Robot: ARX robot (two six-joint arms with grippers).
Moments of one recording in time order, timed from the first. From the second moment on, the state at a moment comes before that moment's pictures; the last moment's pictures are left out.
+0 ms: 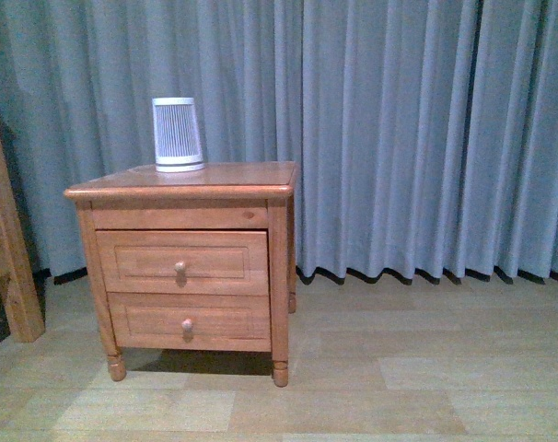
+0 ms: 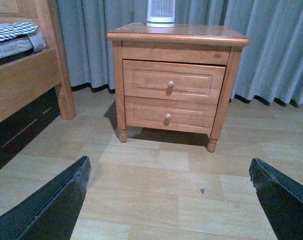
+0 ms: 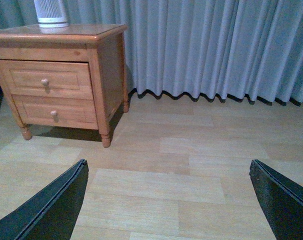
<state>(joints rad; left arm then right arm) 0.00 0.20 0.01 0.20 0.00 -0.01 0.00 0.00 0.02 0.00 0.00 0.00</state>
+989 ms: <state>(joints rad) 0.00 0.20 0.01 0.20 0.00 -0.01 0.00 0.00 0.02 0.00 0.00 0.00</state>
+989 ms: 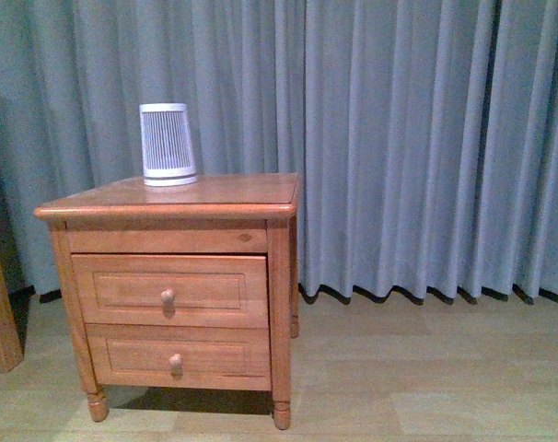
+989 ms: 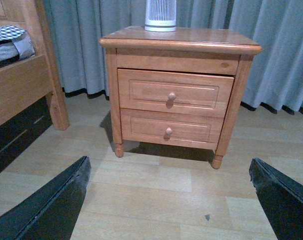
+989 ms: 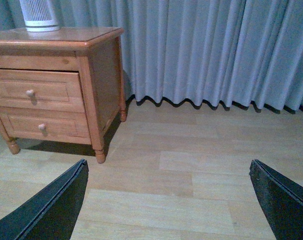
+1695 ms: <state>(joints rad) 0.01 0.20 0.02 0.18 0.03 -0.02 0.00 0.00 0.02 0.00 0.00 0.00</state>
